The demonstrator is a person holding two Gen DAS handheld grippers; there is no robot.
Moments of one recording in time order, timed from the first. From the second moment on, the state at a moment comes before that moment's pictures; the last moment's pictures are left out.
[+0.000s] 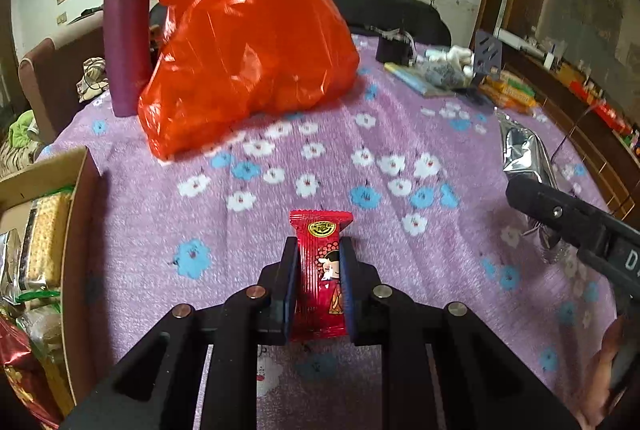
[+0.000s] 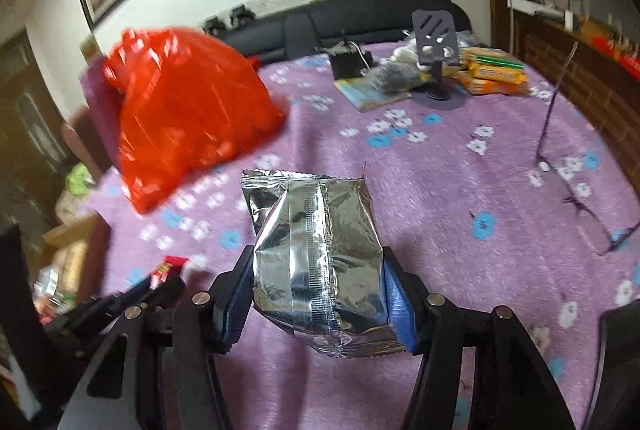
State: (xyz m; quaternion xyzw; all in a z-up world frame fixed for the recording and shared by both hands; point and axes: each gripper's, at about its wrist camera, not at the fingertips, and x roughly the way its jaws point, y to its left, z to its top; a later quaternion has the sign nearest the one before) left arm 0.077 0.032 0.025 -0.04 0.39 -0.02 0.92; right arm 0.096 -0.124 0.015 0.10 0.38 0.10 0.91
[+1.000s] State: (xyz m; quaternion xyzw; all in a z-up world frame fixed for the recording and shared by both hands) left arm 0.058 0.030 0.044 -0.05 0.34 -0.03 0.94; right arm 0.090 -0.119 0.016 0.08 0.37 0.08 0.92
